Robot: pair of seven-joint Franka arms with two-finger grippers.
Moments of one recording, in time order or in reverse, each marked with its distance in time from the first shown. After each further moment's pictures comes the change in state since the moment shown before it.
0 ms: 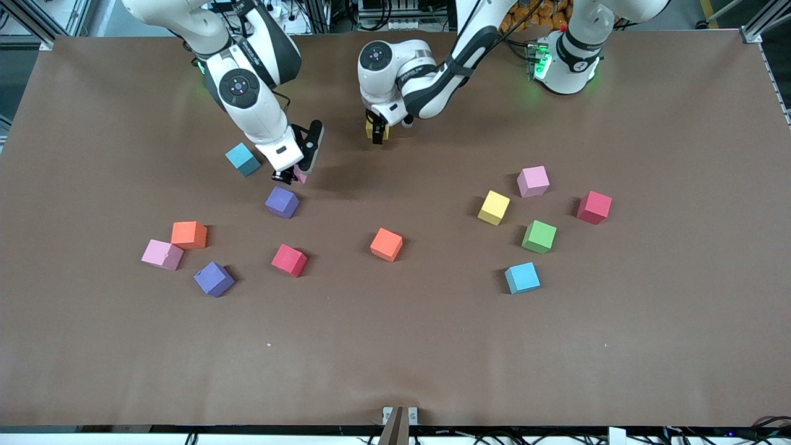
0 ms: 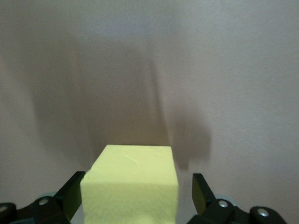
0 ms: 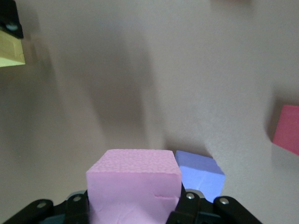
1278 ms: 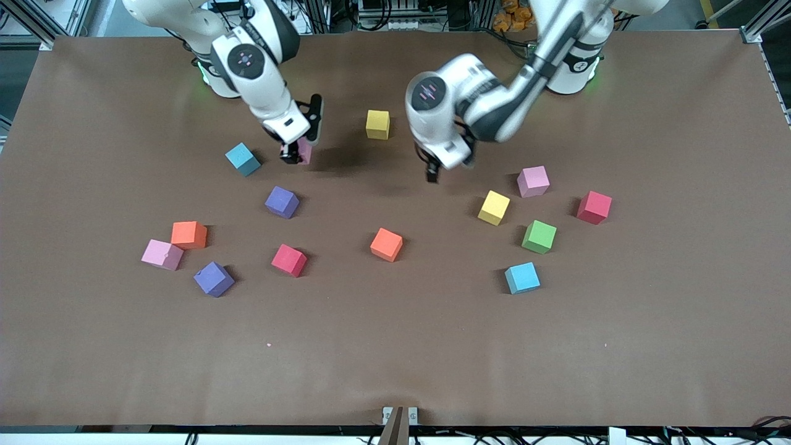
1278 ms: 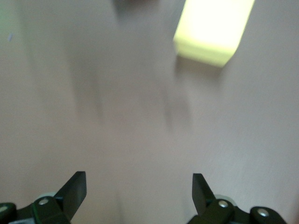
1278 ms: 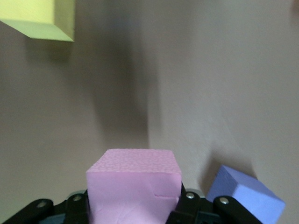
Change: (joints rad) left arm 0.410 -0.206 0.010 -0.053 0.002 -0.313 0.499; right arm 0.141 -0.115 -0.002 -0.213 -0.001 0.148 -0.055
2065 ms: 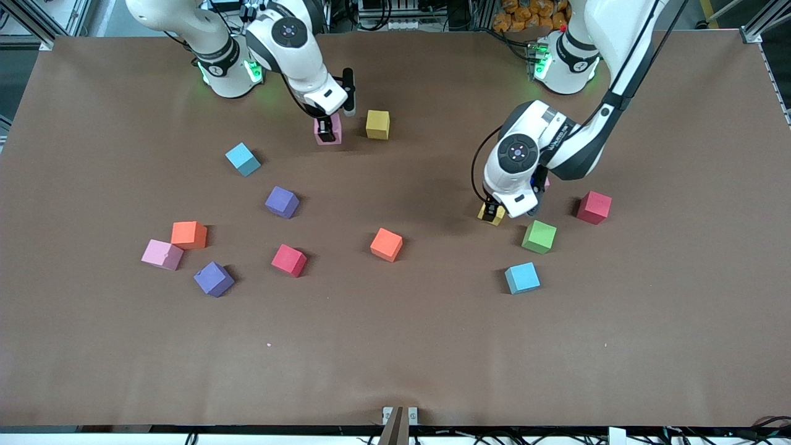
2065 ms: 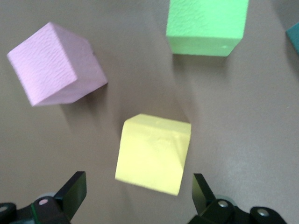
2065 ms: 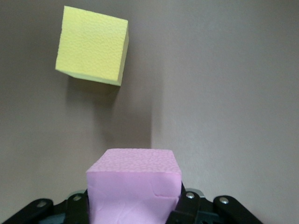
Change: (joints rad) left arm 0.249 -0.003 -0.001 -0.096 0.051 0.119 0.331; right arm 0.217 0.104 0.002 -0.027 0.000 0.190 0.097
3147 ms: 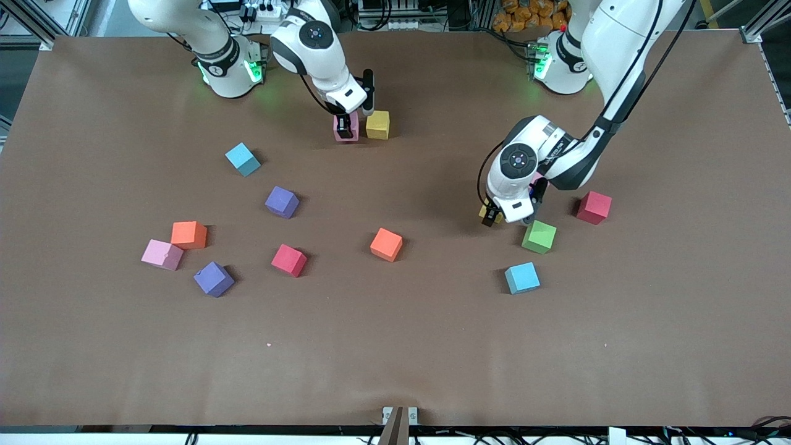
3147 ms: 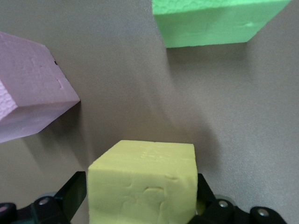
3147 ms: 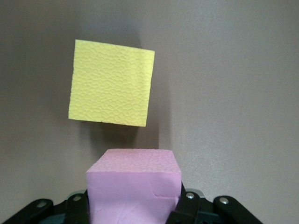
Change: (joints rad) left arm 0.031 0.101 -0.006 -0.070 0.105 0.160 0.041; right arm 0.103 0.102 0.000 0.042 0.030 0.049 0.141
